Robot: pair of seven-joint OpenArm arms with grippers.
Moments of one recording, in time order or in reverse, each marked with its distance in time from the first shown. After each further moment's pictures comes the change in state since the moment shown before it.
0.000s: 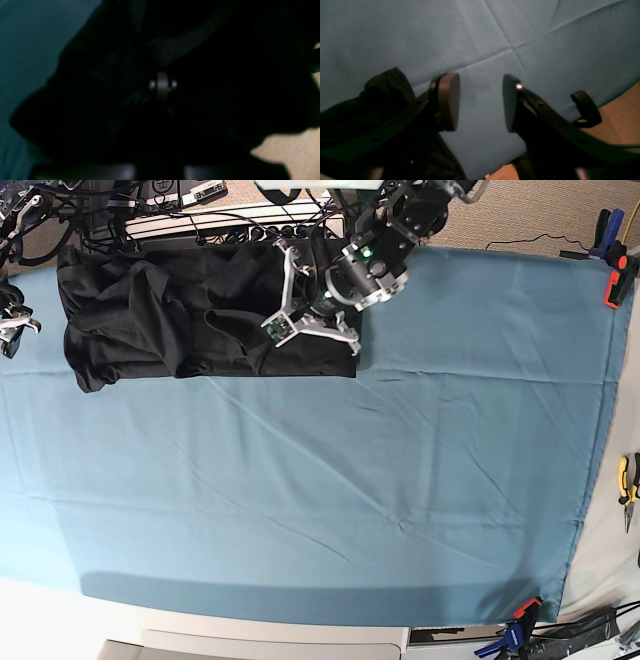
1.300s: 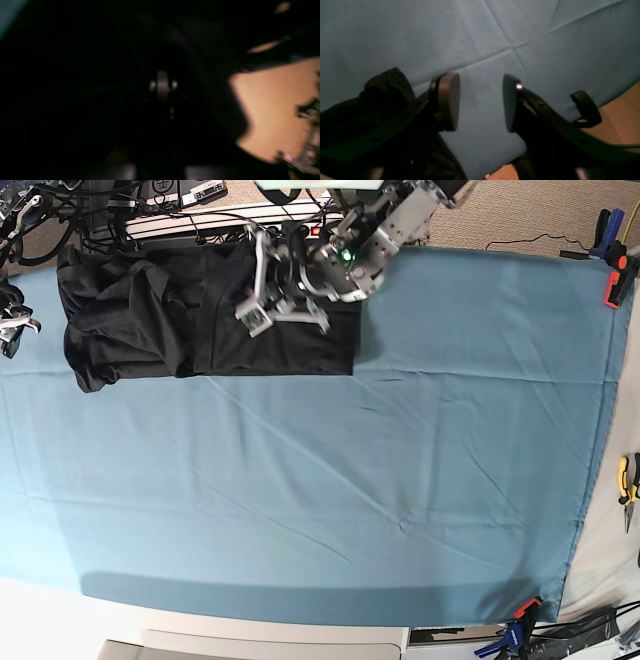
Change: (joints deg) left arm -0.1 2.8 3.8 -3.5 -14.1 1.4 5.8; right arm 0.0 0.0 0.0 0.0 0.0 0.0 0.0
